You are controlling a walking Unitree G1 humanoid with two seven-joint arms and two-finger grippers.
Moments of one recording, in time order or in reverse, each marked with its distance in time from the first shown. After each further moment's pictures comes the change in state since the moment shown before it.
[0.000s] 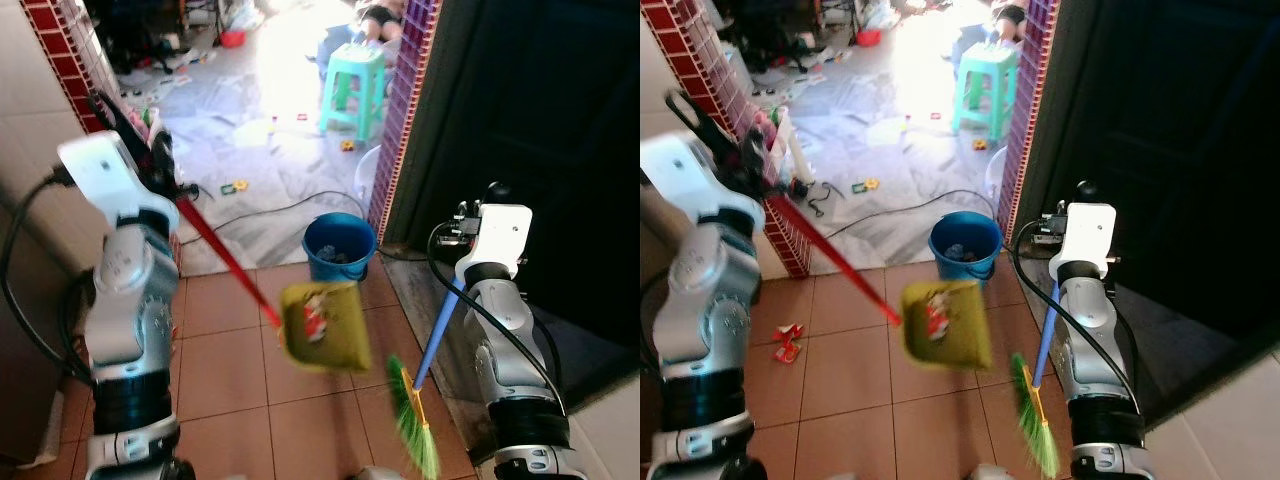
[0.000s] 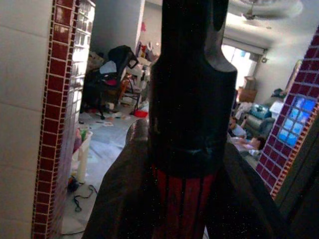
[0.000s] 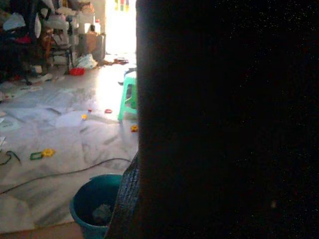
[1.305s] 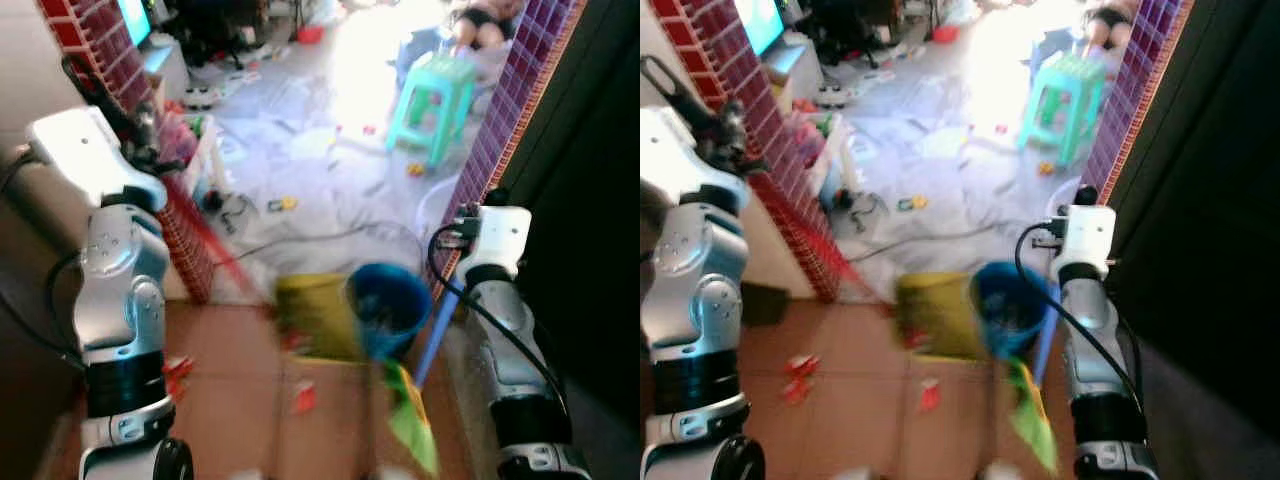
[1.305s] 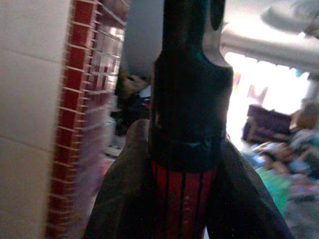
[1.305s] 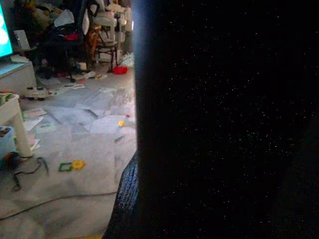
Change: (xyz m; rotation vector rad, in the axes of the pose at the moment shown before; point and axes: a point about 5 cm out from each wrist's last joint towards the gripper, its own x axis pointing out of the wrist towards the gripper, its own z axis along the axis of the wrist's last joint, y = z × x) left arm 0.010 0.000 0.017 -0.007 -0.064 0.011; right arm 0.000 0.001 -0.006 -0.009 0.014 0.024
